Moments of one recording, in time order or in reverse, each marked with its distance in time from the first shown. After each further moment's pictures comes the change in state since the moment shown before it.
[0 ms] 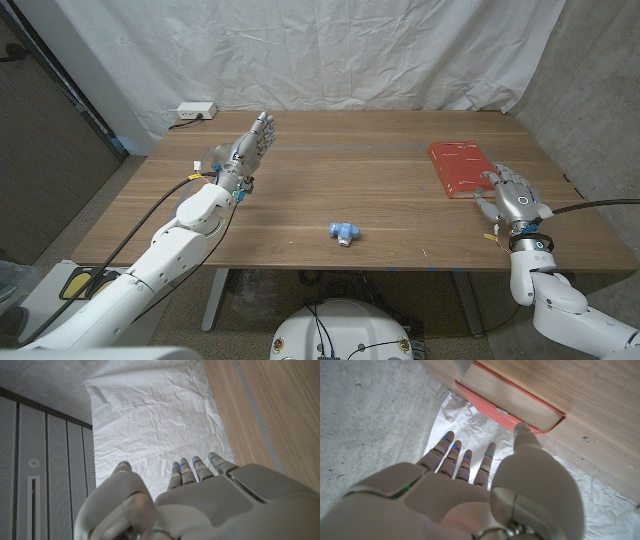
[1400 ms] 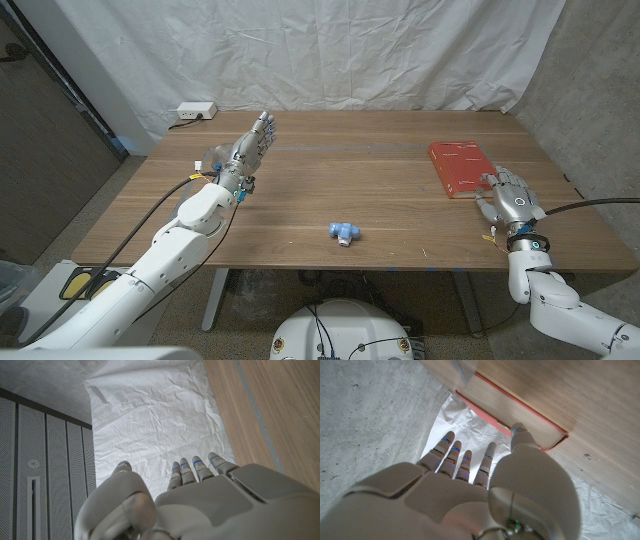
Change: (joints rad) left arm 0.003 -0.001 0.001 -0.016 0.007 0.010 0.016; left_hand 0.004 0.004 -0.006 0.000 -0.008 0.000 0.000 0.000 0.000 0.000 0.000 0.000 0.000 0.000 0.000 0.000 0.000 -0.006 -0.006 0.000 0.000; right arm 0.090 0.011 -0.083 0.109 0.003 0.023 -0.044; right_hand 0.033 0.033 -0.012 -0.006 0.028 -0.017 -0.012 0.106 0.121 -0.023 0.002 0.016 0.049 -0.012 0.002 0.000 0.019 -0.005 -0.005 0.015 0.008
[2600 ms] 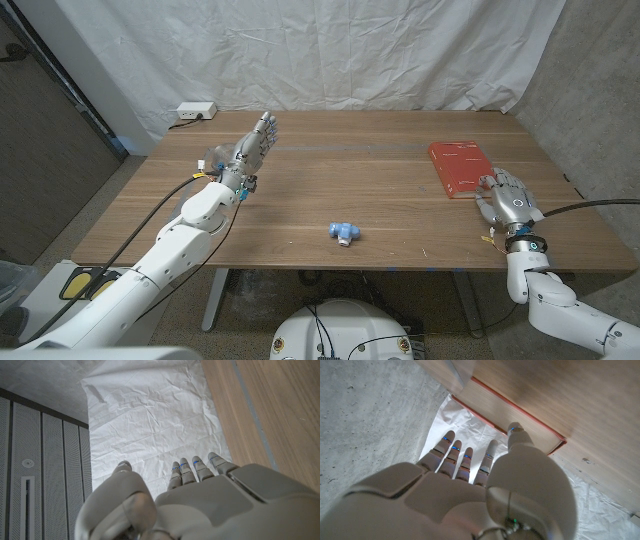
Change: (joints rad) left arm -0.035 -0.018 0.019 0.041 -0.005 0.010 -0.013; left_hand 0.004 0.004 -0.004 -0.004 0.000 0.000 0.000 0.000 0.000 0.000 0.000 0.000 0.000 0.000 0.000 0.000 0.000 0.000 0.000 0.000 0.000; right arm 0.041 0.015 -0.035 0.065 0.009 0.042 -0.031; right_hand 0.030 0.019 -0.019 -0.002 0.008 0.011 -0.010 0.106 0.117 0.013 -0.020 0.046 0.059 0.000 0.000 0.015 0.027 0.007 -0.007 0.015 0.010
